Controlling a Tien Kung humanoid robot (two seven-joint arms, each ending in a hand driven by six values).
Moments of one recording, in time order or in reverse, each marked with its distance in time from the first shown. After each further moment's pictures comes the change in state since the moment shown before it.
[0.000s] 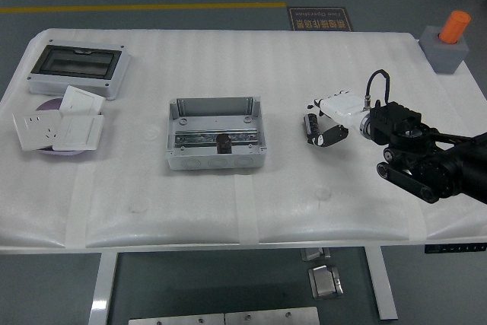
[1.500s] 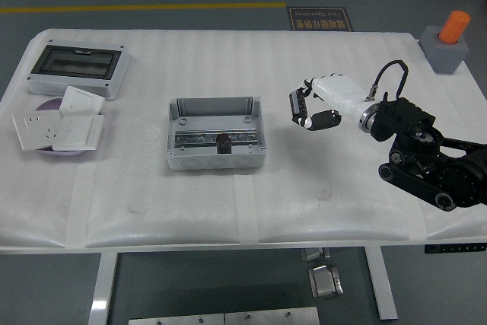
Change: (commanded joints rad) left arm 0.009 -0.005 -0.009 0.000 0.012 0.005 -0.006; right arm -0.098 -0.120 0.252 0.392 0.002 -0.103 -0.064
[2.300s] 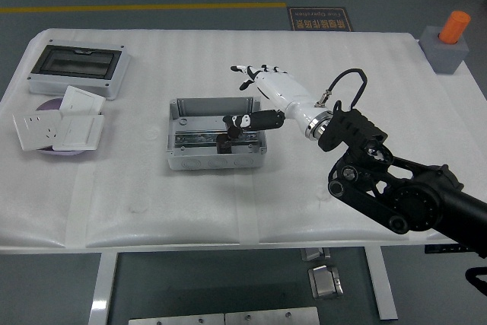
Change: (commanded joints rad) left arm 0.008 -0.001 -0.028 0.000 0.021 -0.008 0.021; right arm -0.139 0.205 0.224 0.066 -0.116 -0.027 -0.016
